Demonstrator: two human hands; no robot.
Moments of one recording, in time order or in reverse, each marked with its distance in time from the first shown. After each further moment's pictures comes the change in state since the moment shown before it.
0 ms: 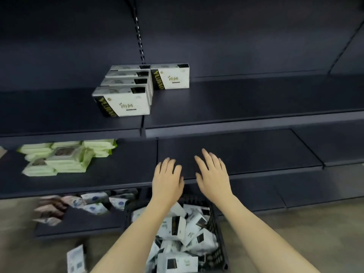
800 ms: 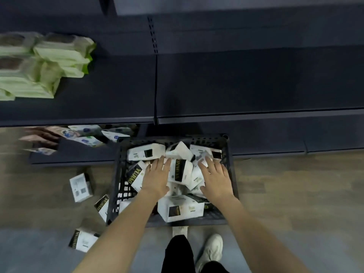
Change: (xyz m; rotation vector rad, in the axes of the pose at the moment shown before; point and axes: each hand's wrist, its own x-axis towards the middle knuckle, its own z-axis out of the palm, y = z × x) left_hand -0.112 -0.064 0.235 0.026 -0.885 -0.169; right_hand -0.132 0.004 0.211 -0.011 -0.806 0.042
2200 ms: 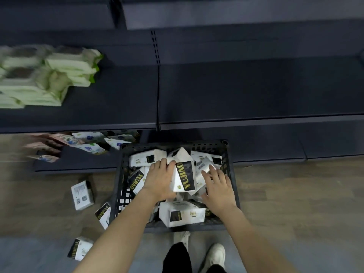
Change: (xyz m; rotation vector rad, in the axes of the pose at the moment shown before) left_hand -0.007 -0.001 -0.020 0.013 0.200 0.160; right_hand -0.018 -0.006 0.005 0.043 0.091 0.066
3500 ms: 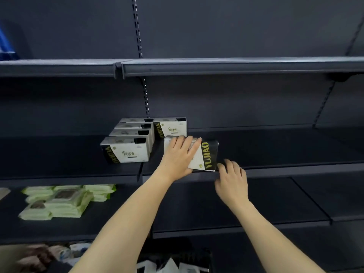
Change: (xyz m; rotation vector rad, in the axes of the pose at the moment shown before) left_hand -0.016 0.091 -0.419 0.521 1.030 0.217; right_hand 0.002 0.064 -0.363 -0.045 1.018 0.005
